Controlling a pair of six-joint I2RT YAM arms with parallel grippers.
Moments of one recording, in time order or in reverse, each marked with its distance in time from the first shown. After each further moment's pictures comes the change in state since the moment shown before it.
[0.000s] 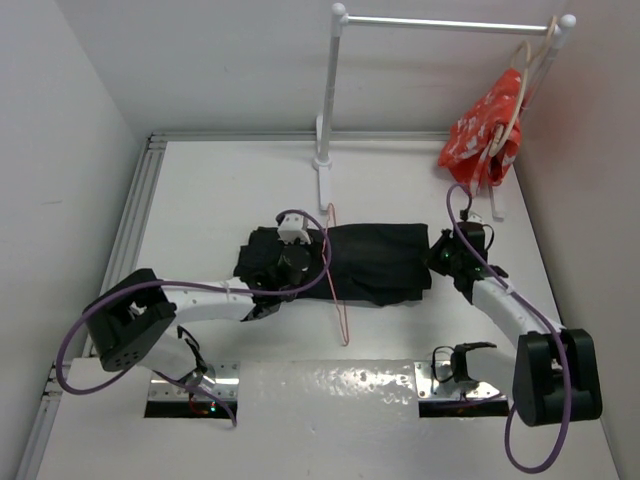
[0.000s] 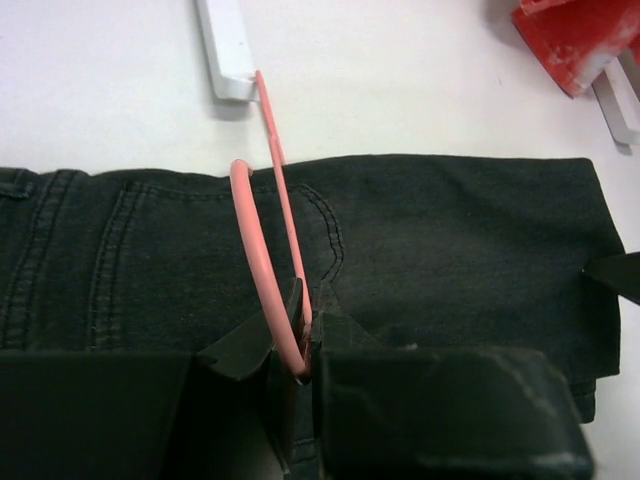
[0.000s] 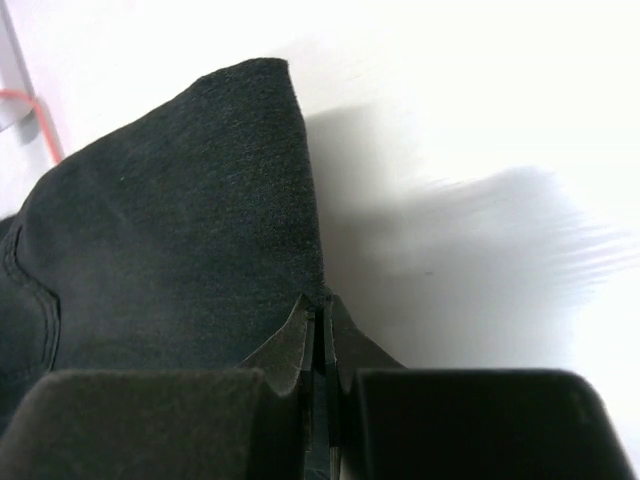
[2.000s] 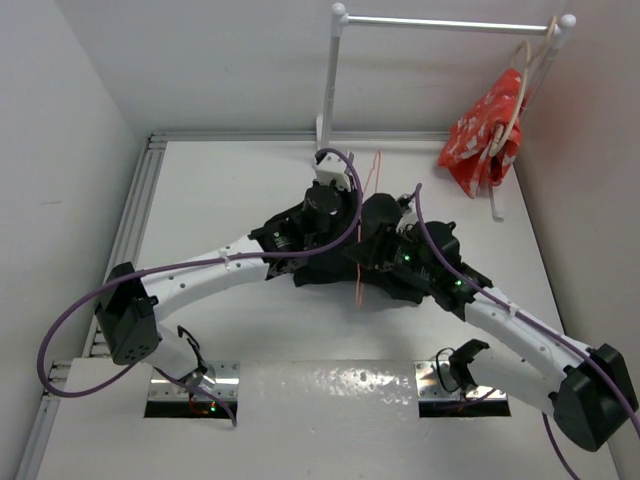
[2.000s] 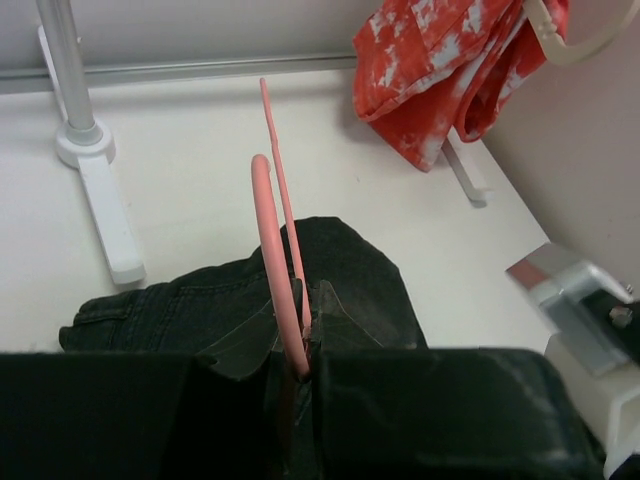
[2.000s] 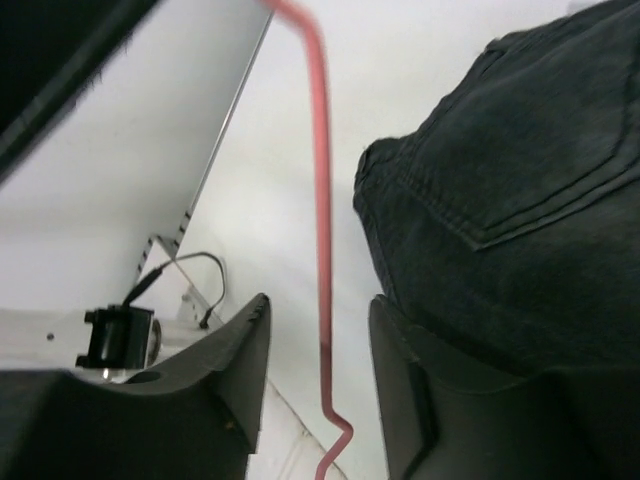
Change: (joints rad) left arm -0.023 0.063 0.638 -0.418 0.118 0.200; right arm 0.483 -0.162 0.098 0.199 -0.245 0.134
